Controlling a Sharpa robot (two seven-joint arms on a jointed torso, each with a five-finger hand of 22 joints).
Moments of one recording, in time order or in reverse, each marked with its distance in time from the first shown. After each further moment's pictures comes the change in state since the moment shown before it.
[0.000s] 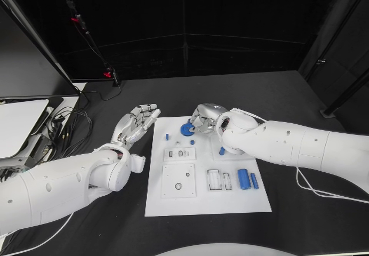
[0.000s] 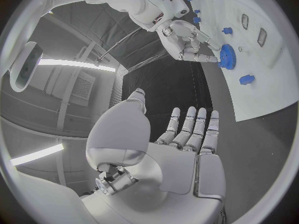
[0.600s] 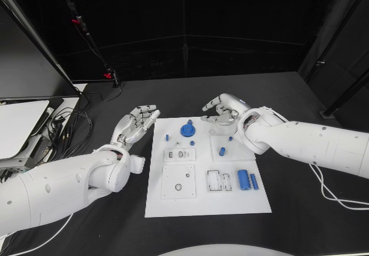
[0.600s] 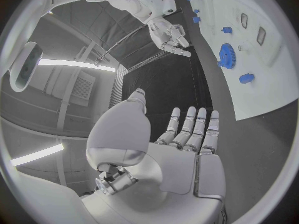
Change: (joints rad) left arm -0.001 -0.002 -0.001 -0.002 0.000 0.000 0.000; left_hand 0.000 0.000 0.000 0.000 0.000 0.000 0.000 0.000 0.000 0.000 0.000 0.000 0.000 0.000 0.000 0.000 0.000 0.000 0.000 0.000 0.000 0.000; right arm 0.016 -0.206 0.002 0.119 0.330 -0.192 0.263; right_hand -0.029 -0.014 -0.023 0.023 -0.008 -0.010 0.003 0.000 -0.001 -0.004 0.004 0.000 0.000 0.000 0.000 0.000 0.000 0.000 0.000 0.000 0.000 0.000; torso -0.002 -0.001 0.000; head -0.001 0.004
